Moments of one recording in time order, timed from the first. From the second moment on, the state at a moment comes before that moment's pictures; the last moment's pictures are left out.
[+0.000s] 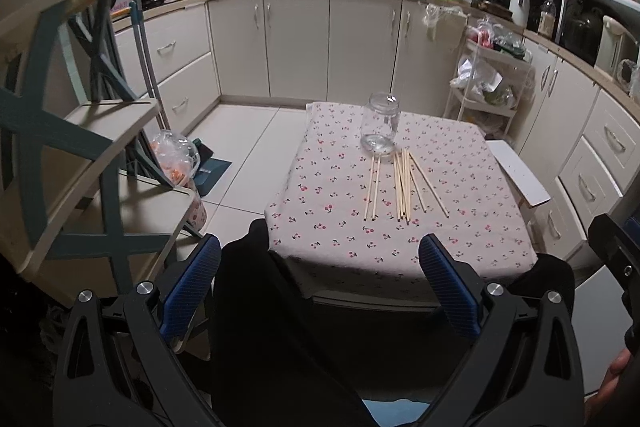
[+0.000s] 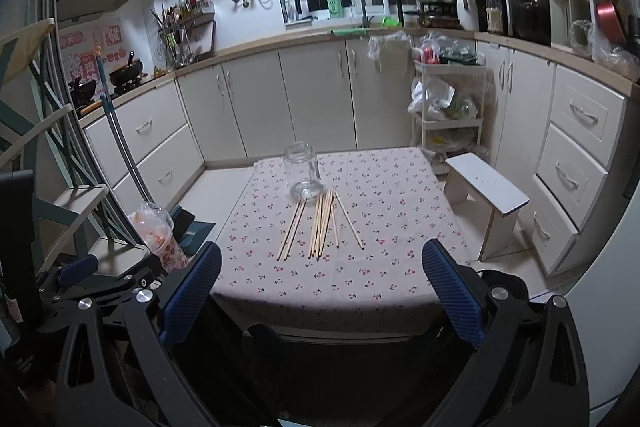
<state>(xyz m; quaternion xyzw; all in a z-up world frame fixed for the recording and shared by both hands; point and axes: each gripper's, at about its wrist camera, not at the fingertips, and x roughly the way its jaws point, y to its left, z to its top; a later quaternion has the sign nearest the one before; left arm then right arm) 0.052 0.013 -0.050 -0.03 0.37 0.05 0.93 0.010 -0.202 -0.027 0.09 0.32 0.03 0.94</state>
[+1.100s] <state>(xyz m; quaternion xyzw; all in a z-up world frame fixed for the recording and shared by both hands) 0.346 -0.031 -0.203 0.00 0.45 -0.02 0.89 0.271 -0.223 -0.210 0.05 0.46 0.08 0.88</state>
